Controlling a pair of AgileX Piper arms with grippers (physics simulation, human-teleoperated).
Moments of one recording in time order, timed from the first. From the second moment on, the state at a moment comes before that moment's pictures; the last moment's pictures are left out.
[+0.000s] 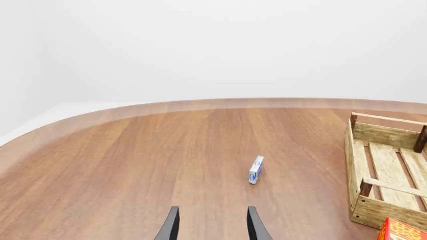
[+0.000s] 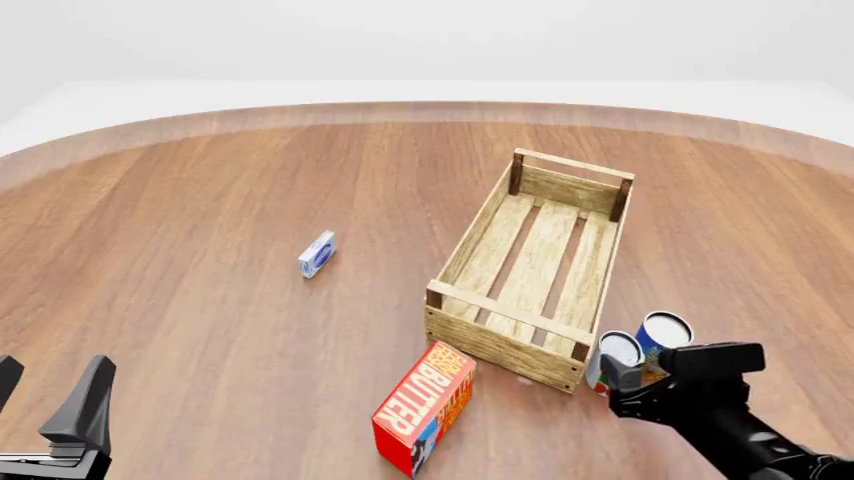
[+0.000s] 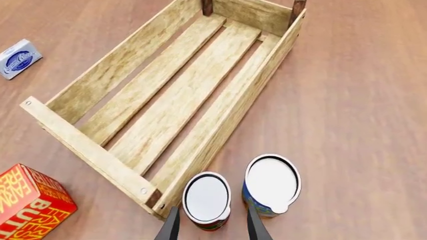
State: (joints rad) left arm 0.00 0.01 0.00 0.00 0.00; right arm 0.17 1.40 -0.11 -0.71 0.06
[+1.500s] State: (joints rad) left arm 0.00 0.01 0.00 0.00 0.00; right arm 0.18 1.59 -0.11 -0.86 0.09
